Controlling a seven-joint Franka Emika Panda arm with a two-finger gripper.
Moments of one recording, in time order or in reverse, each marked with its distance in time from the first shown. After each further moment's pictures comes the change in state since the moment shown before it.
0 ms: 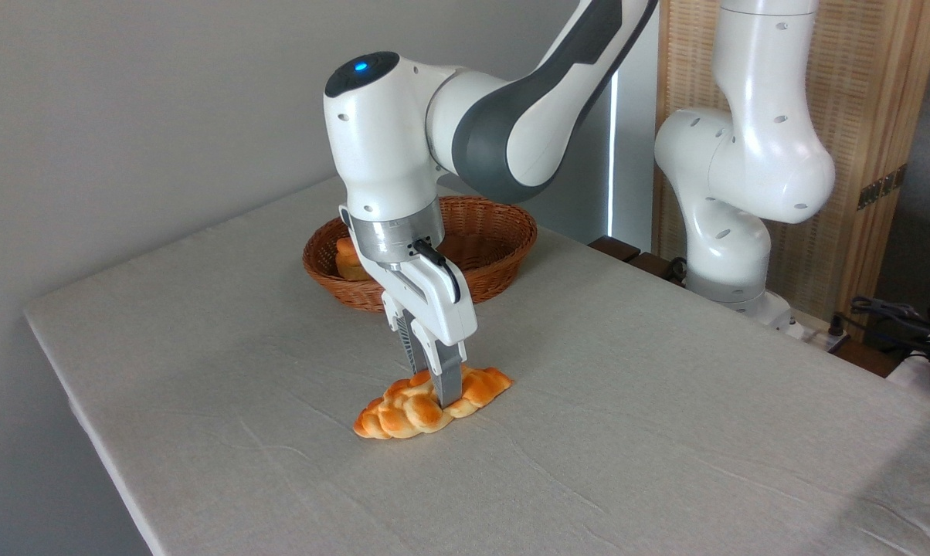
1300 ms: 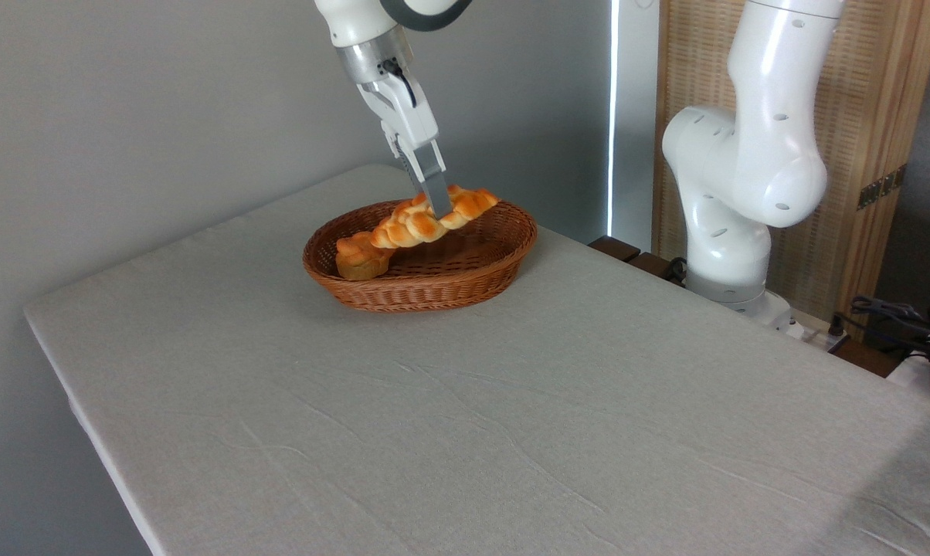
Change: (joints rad) arm -0.192 -0.172 -0.322 0.112 -0.142 -0.443 -0.317
